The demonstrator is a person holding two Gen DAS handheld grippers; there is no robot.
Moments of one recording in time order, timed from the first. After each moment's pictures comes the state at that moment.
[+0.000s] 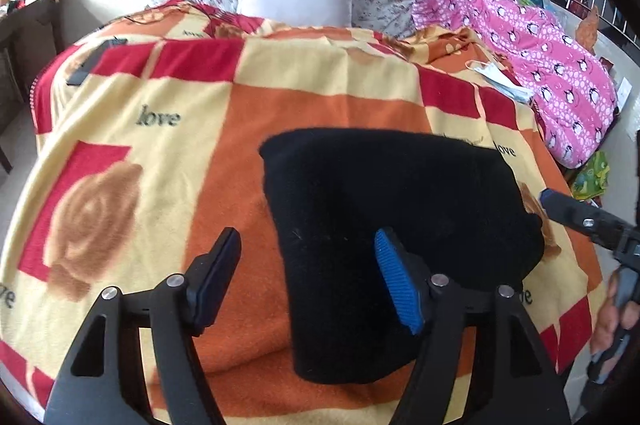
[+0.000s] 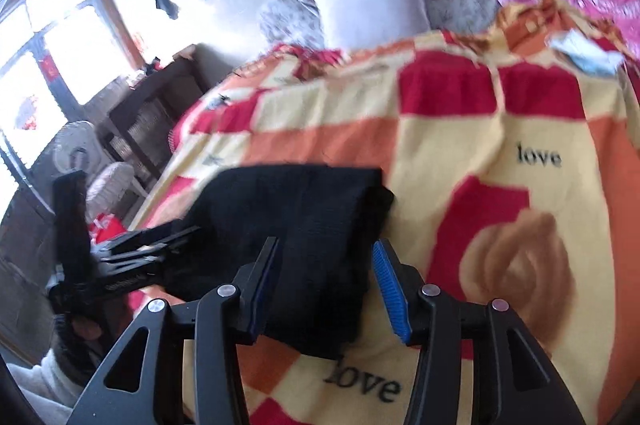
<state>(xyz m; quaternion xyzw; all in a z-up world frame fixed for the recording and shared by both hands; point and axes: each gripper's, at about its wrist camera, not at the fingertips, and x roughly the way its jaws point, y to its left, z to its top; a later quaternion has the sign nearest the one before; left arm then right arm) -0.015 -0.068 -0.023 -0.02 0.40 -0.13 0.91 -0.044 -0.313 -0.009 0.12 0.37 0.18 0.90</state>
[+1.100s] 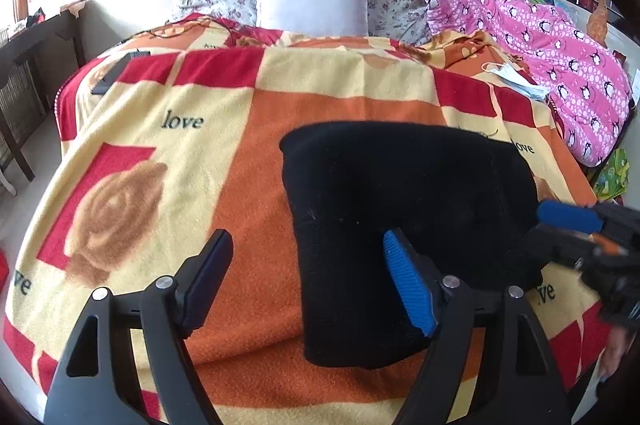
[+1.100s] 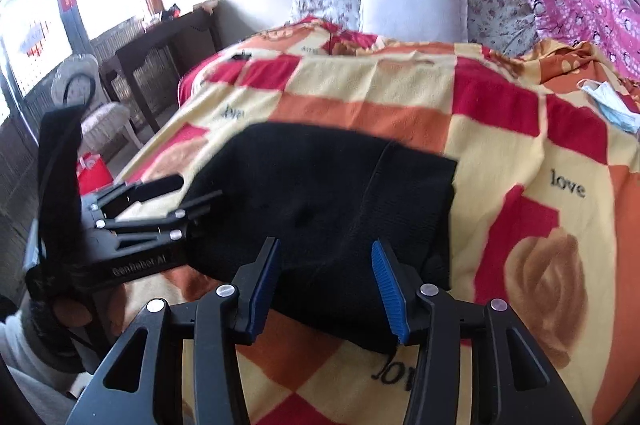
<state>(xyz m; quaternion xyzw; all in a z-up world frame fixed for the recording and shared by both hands) -0.030 -0.071 -0.028 0.00 0.37 -0.08 0.93 -0.047 -0.249 -0.018 0.01 0.38 0.18 0.91</state>
